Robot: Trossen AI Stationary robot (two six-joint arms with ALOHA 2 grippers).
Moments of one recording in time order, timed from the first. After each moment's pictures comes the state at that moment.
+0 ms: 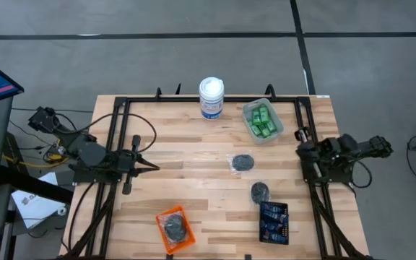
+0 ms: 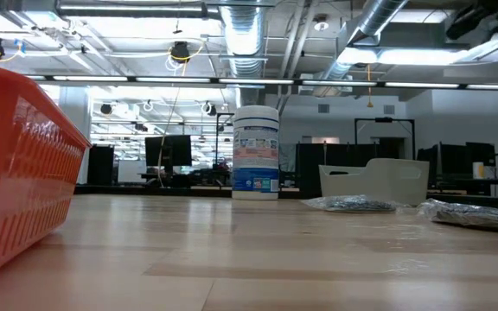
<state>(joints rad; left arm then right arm) -0.57 0.72 0.79 -0.31 -0.51 0.15 0.25 0.01 0.01 0.66 0.03 -0.01</state>
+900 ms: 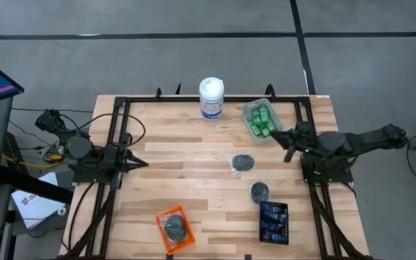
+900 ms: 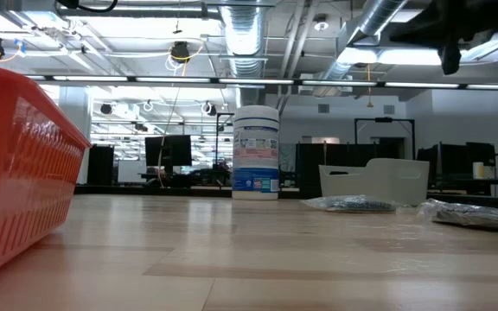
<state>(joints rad) -0.62 0.41 0.54 -0.22 -0.53 0.07 0.26 0.42 0.44 -0.12 0.69 0.48</state>
